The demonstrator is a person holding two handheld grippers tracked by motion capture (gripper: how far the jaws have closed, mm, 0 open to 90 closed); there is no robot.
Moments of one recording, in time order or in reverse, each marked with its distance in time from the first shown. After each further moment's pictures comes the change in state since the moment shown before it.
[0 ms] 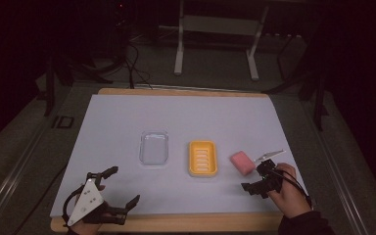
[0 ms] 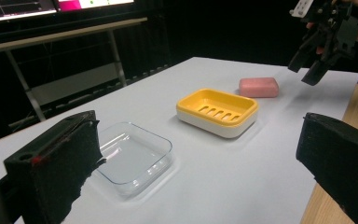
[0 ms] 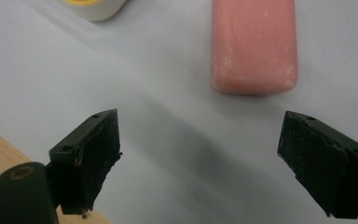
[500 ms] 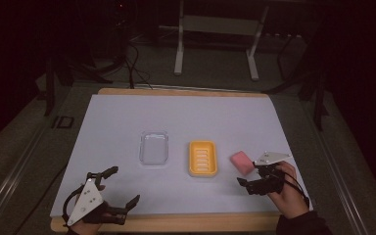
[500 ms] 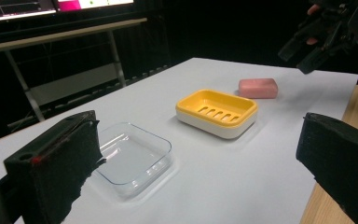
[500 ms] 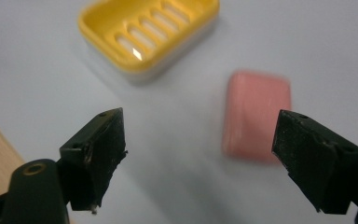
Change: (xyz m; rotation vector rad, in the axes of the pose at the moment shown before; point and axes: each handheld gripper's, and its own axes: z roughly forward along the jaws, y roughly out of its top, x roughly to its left) left arm 0.000 0.000 0.000 -0.001 -0.003 -0.003; right arm 0.012 0.001 -0.014 -0.273 0.018 -0.163
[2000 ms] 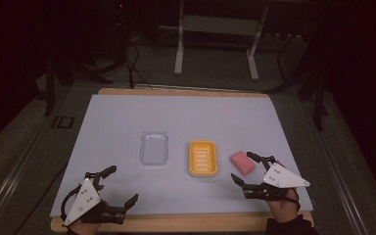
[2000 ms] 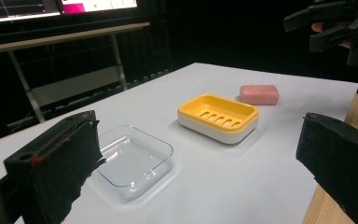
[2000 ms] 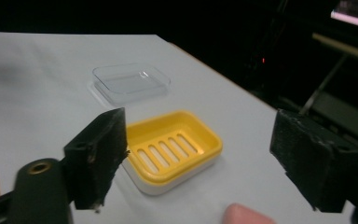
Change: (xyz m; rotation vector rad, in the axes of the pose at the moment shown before) left arm 0.002 0.000 -0.002 -0.020 0.007 -0.020; right arm 0.029 -0.006 -0.021 -0.570 -0.021 -0.270
